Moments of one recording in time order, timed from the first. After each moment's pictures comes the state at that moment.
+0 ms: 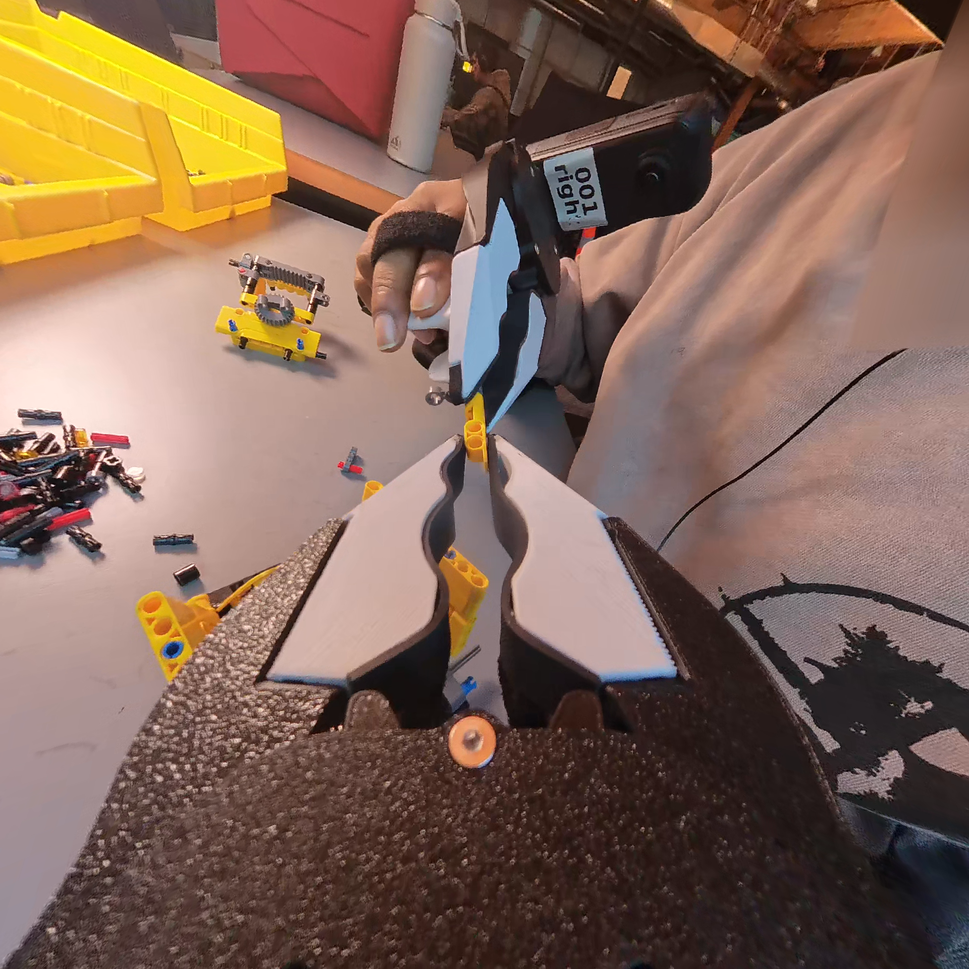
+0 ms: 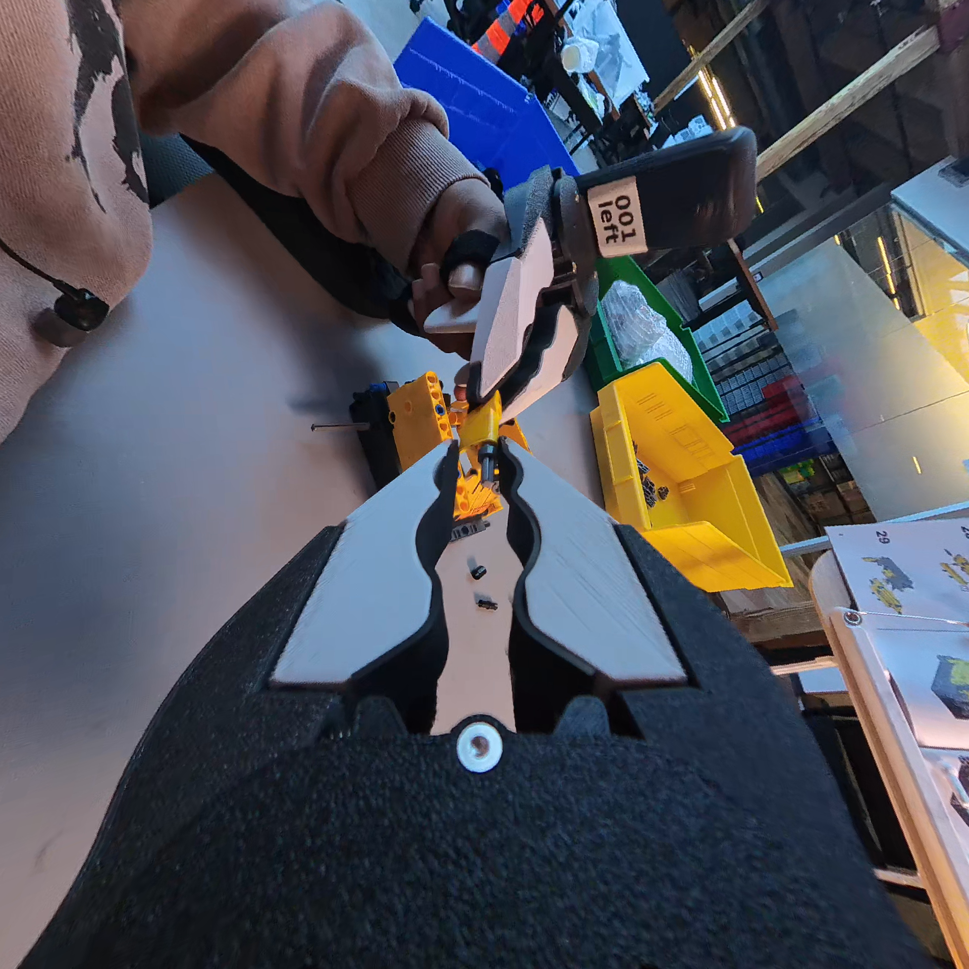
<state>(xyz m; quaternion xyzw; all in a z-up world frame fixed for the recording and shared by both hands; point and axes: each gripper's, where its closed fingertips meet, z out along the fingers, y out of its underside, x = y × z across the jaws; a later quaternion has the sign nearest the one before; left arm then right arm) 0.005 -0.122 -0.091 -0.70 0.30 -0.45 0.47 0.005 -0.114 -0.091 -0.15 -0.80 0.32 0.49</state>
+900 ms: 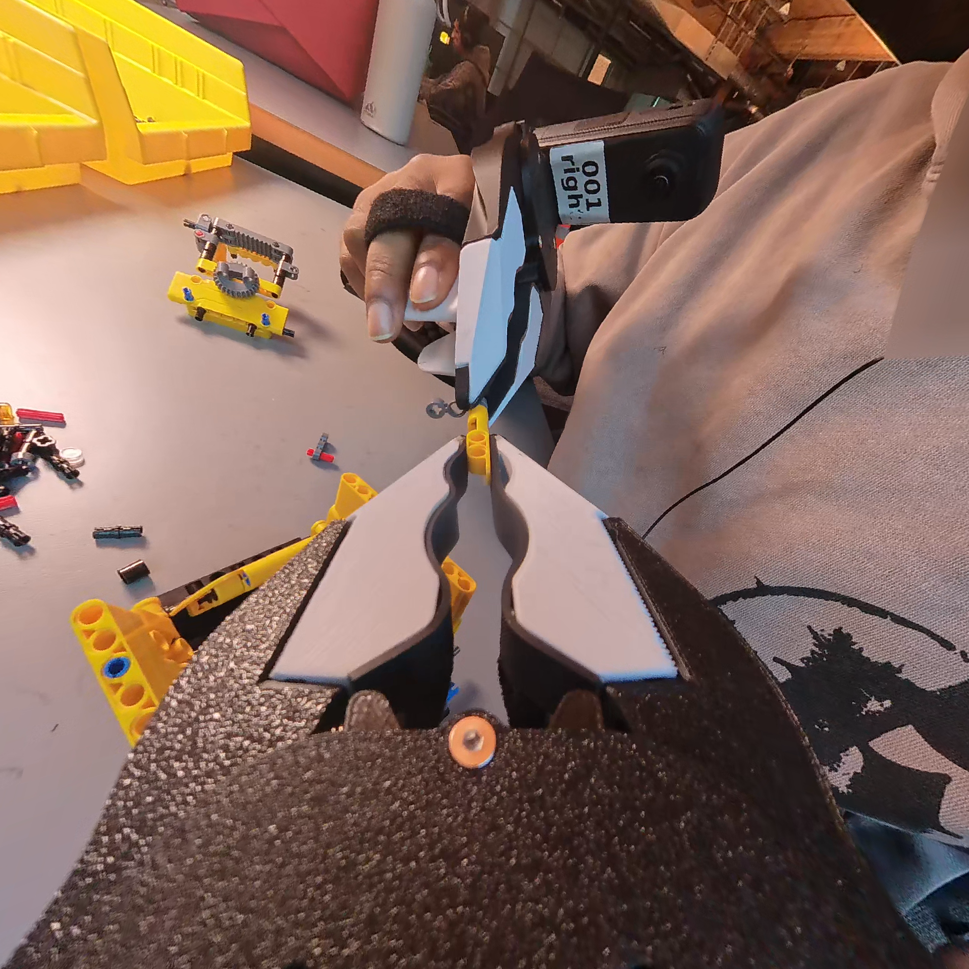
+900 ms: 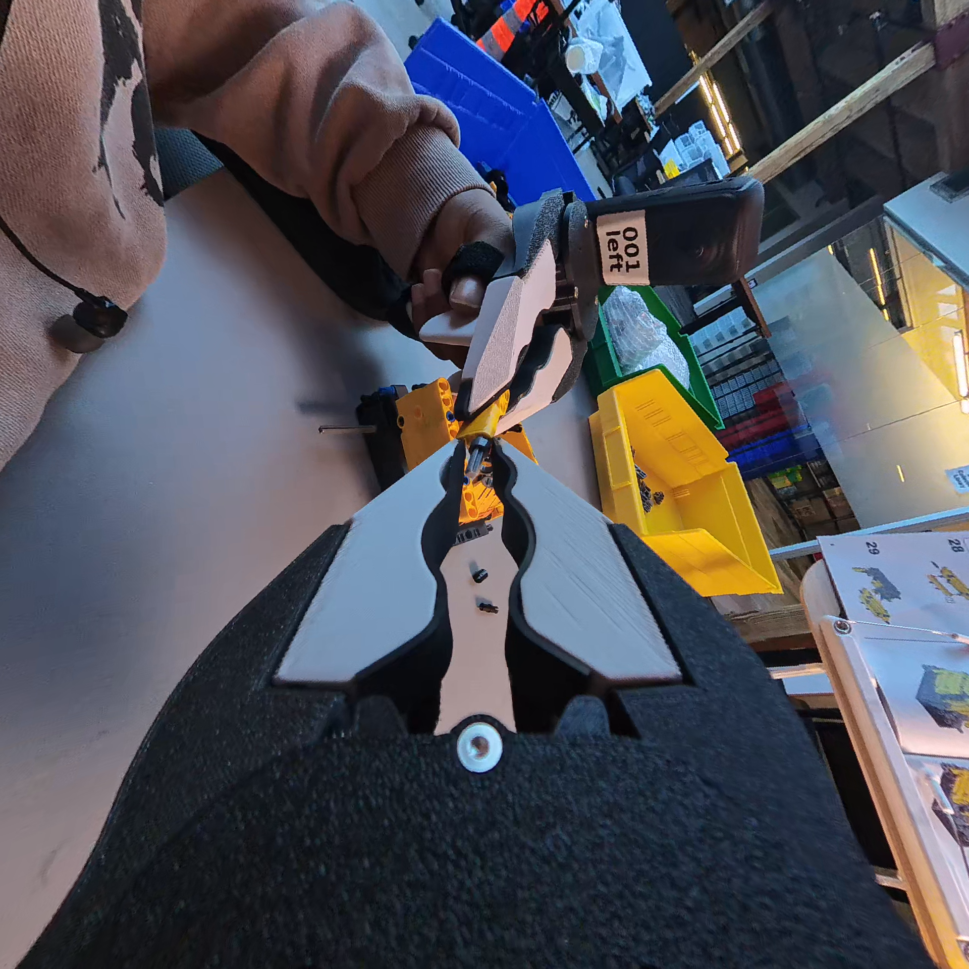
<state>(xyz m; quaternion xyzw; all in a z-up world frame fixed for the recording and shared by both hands) 0.013 -0.126 -0.096 -0.70 0.29 -0.48 0.44 0.007 -0.119 -0.092 -0.14 -0.80 0.31 0.50</state>
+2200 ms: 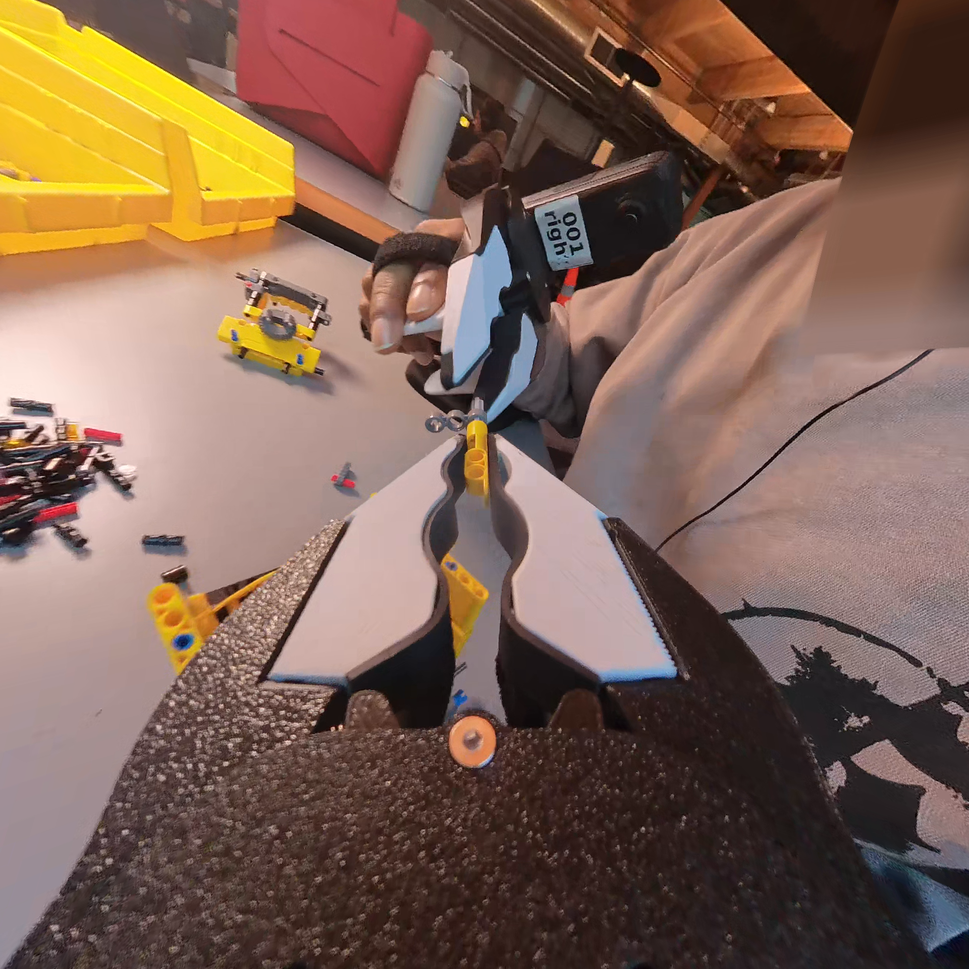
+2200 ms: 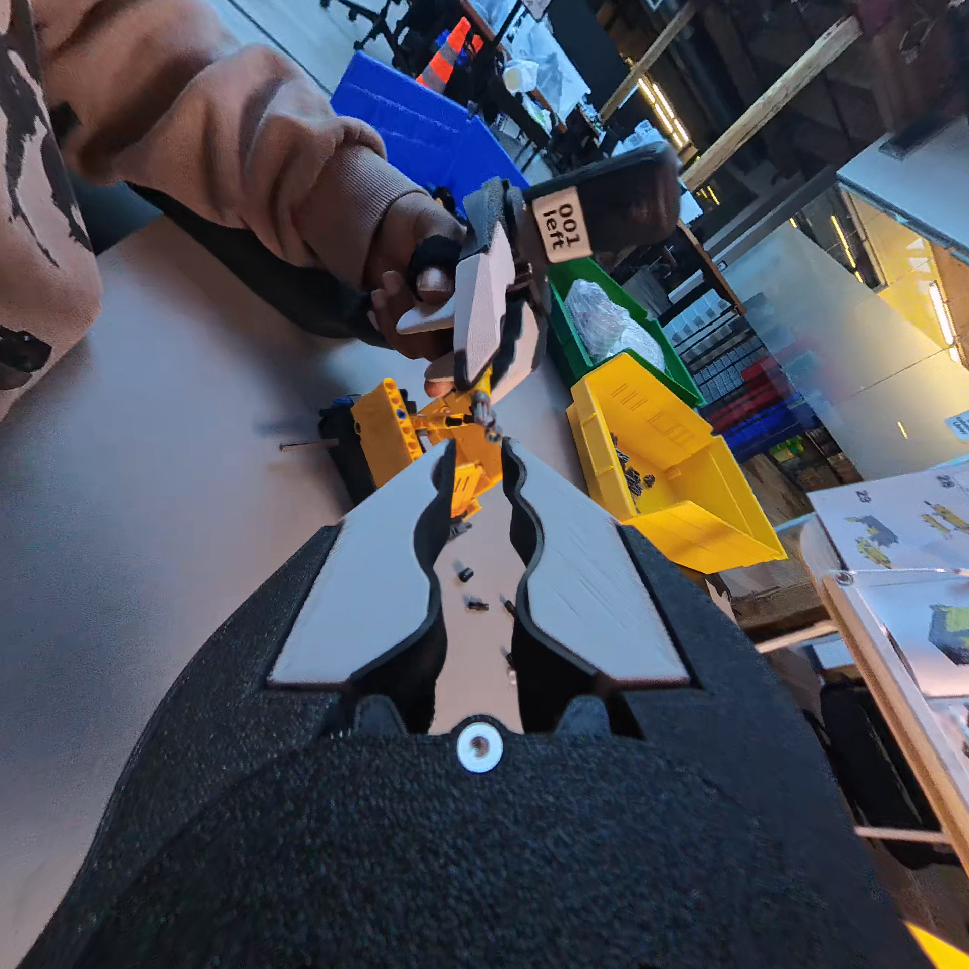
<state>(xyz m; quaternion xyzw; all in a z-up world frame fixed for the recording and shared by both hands) -0.003 -0.117 -0.081 -0.69 0.26 -0.49 0.47 0.000 -0.100 -0.079 -0.19 -0.77 0.35 0.51</state>
